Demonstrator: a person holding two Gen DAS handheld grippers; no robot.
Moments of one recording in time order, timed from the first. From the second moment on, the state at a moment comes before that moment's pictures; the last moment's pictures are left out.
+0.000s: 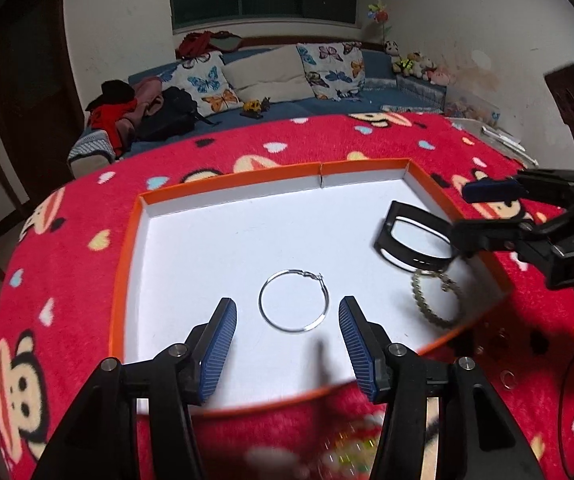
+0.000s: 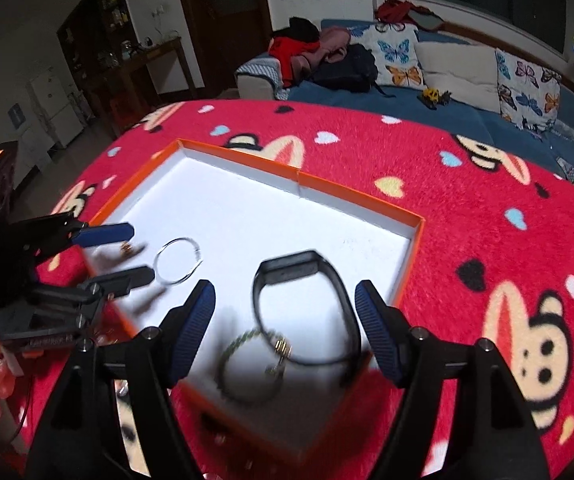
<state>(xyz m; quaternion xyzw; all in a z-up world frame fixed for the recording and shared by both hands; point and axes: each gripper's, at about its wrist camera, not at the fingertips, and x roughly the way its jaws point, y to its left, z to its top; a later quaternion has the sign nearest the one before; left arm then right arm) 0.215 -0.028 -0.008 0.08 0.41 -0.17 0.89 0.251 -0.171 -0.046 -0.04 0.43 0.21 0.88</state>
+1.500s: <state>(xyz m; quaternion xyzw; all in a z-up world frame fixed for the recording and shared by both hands) 0.124 -0.039 -0.042 0.14 0.41 -0.23 0.87 0.157 -0.190 -0.103 0.00 0.47 0.22 0.86</state>
